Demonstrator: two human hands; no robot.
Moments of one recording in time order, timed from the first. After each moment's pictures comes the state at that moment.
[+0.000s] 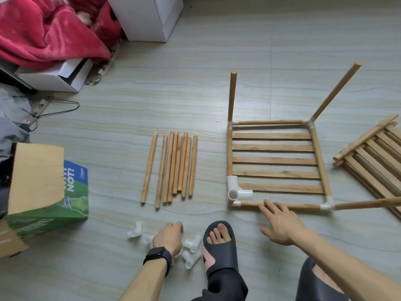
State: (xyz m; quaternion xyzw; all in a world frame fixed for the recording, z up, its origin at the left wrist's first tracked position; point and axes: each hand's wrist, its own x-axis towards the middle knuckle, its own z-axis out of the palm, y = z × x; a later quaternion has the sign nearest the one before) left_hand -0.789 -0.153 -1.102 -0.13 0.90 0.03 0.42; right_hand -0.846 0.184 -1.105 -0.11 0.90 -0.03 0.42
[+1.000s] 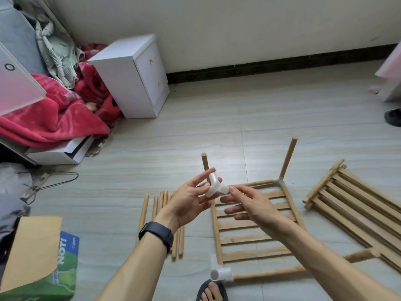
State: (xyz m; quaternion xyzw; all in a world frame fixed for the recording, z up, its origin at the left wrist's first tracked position) left_hand -0.956 -0.044 -0.878 -0.10 0.53 0.79 0.29; right_hand -0.918 0.155 -0.895 0.06 0.69 -0.70 0.20
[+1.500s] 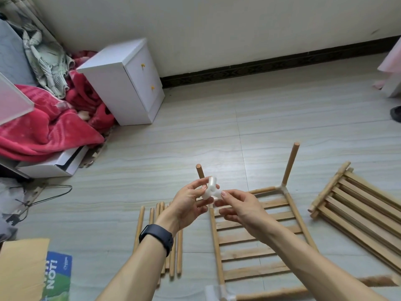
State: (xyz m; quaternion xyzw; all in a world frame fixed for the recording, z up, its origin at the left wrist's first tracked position) left_hand -1.008 -0.027 -0.900 -0.15 0.59 0.75 0.26; right_hand -0.970 0.145 -0.927 0.13 0.59 -0.77 0.20
